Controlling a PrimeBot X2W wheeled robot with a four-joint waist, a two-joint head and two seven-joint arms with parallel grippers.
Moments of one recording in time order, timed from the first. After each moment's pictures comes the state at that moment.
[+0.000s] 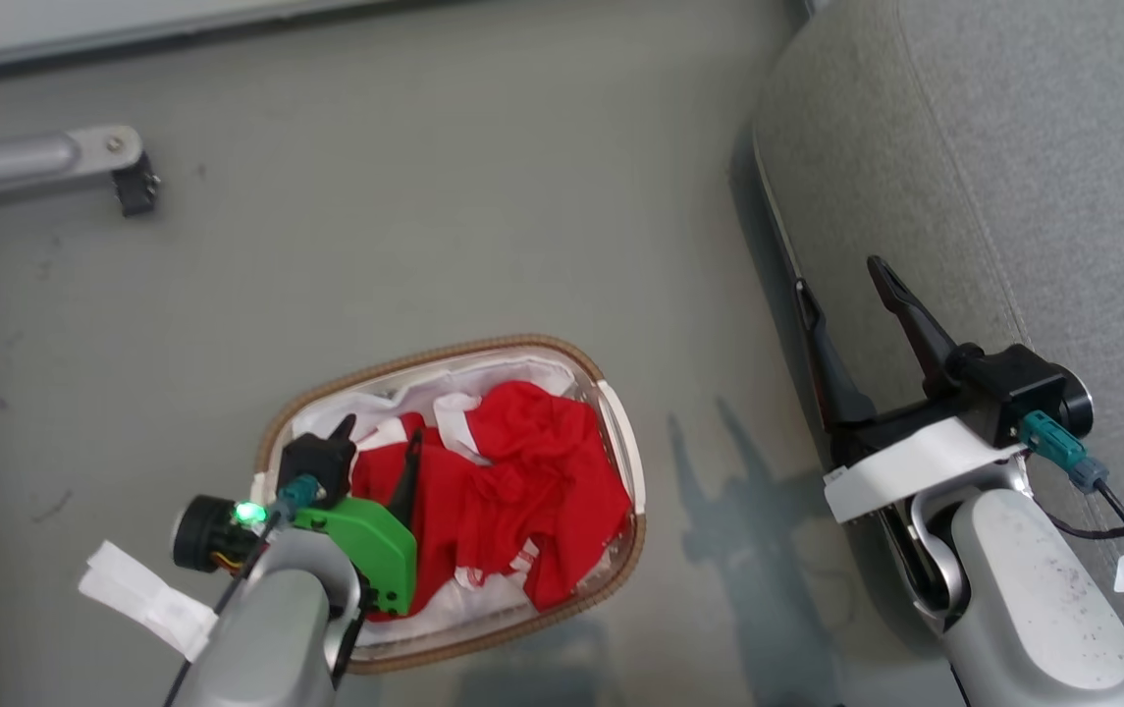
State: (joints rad) left arm -0.47 0.06 -0.33 0.89 -0.18 -0.13 -0.26; right arm -0.34 -0.10 0.16 0.22 0.21 0.13 -0.26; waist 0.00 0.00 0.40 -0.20
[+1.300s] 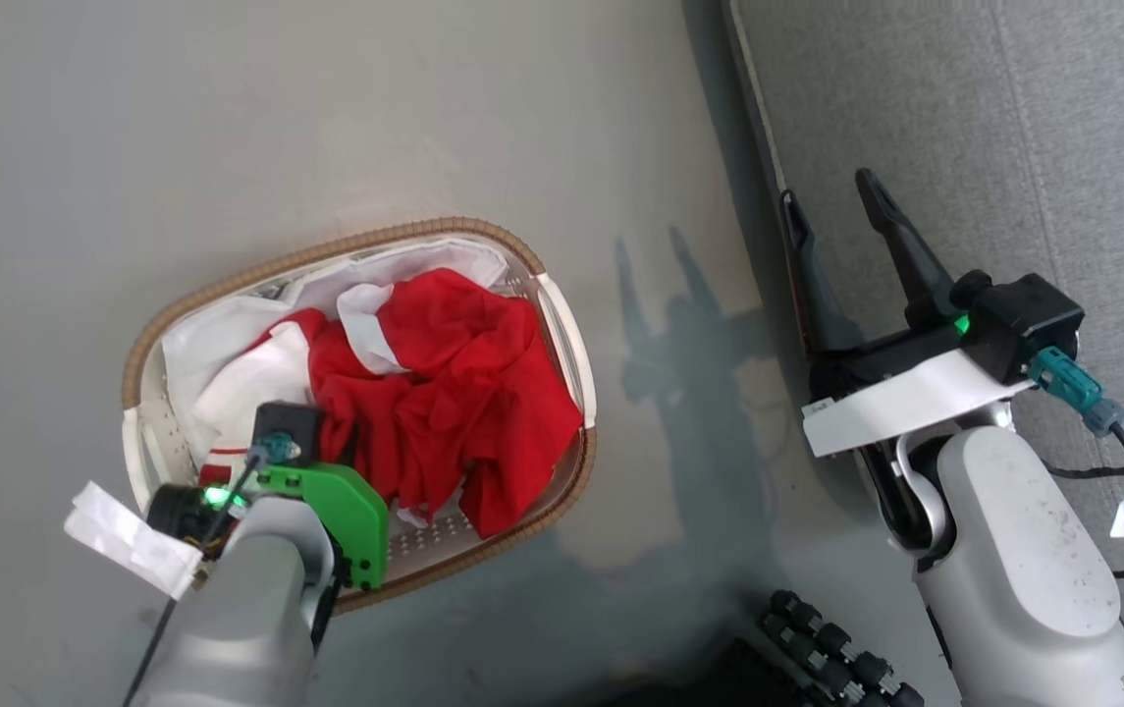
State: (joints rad) left arm -0.68 0.07 -0.43 1.24 -0.30 -0.13 -0.24; right arm -0.45 -0.06 0.17 0.18 0.27 0.13 -0.26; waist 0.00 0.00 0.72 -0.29
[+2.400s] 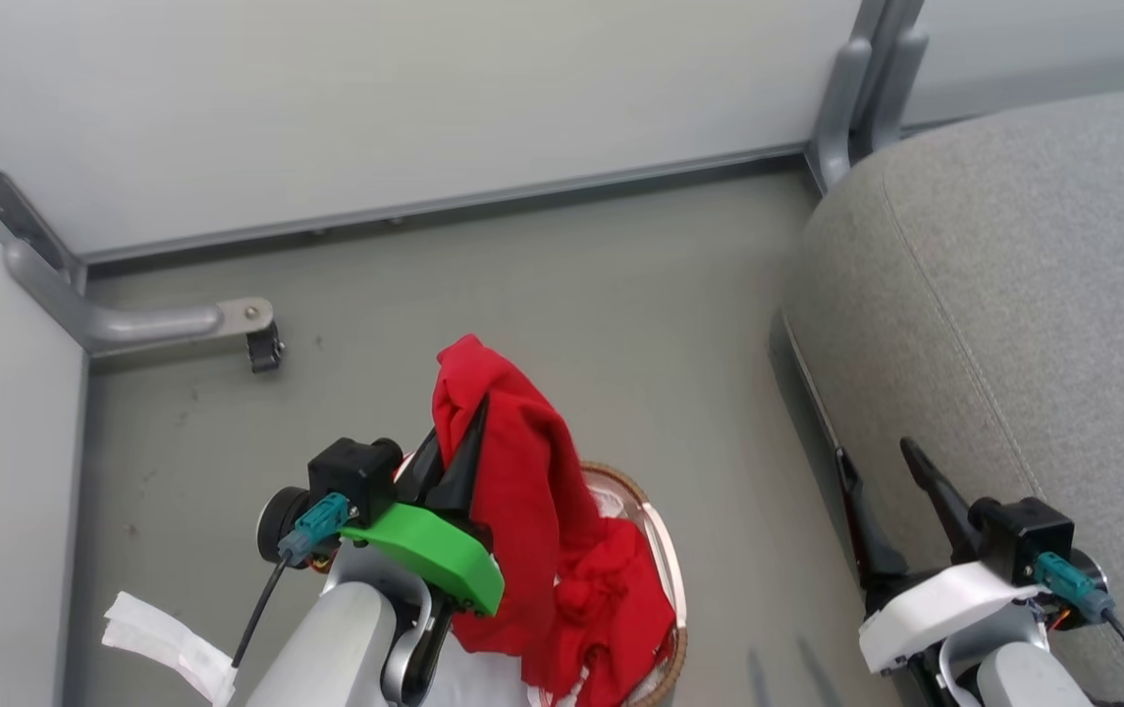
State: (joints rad) left arm -0.35 0.05 -0.46 0.51 -0.44 -0.13 -0.26; right arm -0.12 -0.08 0.09 0.29 0.25 0.13 -0.26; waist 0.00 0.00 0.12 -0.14
